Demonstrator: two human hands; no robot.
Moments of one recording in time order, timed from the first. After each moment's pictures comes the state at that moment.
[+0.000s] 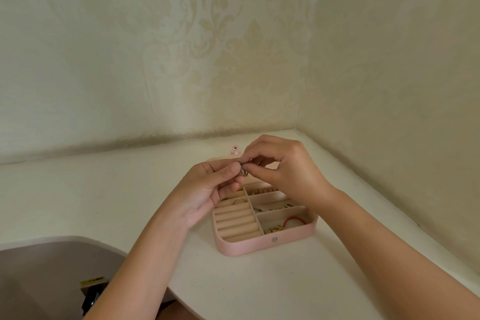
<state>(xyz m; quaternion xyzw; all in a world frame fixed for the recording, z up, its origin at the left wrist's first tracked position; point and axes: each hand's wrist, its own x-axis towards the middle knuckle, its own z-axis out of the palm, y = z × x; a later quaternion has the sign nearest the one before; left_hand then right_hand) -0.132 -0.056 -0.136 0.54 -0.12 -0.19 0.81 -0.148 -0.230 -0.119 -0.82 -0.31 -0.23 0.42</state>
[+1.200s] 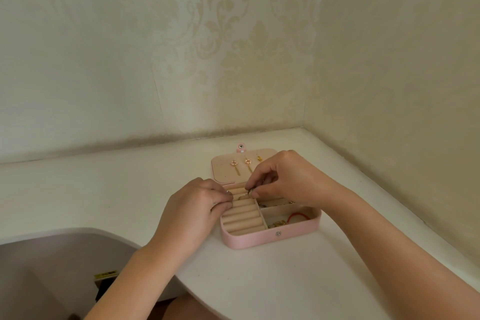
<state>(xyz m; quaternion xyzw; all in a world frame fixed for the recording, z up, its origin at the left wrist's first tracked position) -0.160 -0.029 -0.171 0.91 -0.25 0.22 0.24 -0.158 -0.231 -0.113 -0.90 -0.20 0.01 0.39</state>
